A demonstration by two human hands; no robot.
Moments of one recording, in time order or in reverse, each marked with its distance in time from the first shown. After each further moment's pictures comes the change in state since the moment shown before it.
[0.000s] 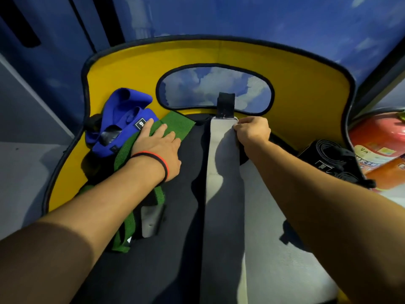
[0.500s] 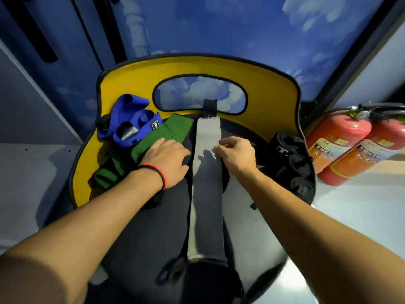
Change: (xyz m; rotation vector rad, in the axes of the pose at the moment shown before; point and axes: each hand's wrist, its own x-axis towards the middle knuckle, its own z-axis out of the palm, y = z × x) left_hand -0.079 0.029 -0.027 -0.449 0.167 0.159; right_hand -0.119 0.026 -0.056 -0.062 -0.123 -0.192
